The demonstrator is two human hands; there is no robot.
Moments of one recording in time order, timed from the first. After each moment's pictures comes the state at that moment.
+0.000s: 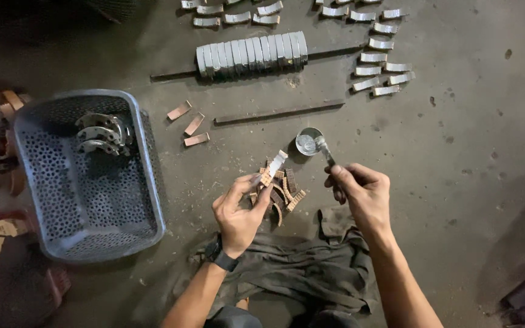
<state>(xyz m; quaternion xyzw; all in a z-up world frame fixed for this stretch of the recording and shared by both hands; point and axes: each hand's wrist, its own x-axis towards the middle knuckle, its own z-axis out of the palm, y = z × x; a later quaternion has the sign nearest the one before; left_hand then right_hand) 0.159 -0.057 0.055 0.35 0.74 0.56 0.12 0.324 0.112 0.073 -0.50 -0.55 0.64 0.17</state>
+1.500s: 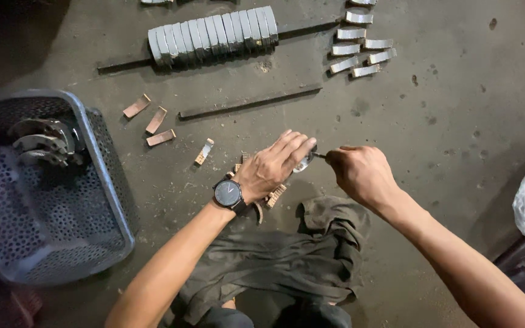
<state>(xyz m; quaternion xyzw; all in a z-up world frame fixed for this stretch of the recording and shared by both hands) 0.151 0.044 -0.023 0.73 0.58 0.33 0.12 0.350 0.180 0.040 -0.26 -0.93 0.23 -0.08</state>
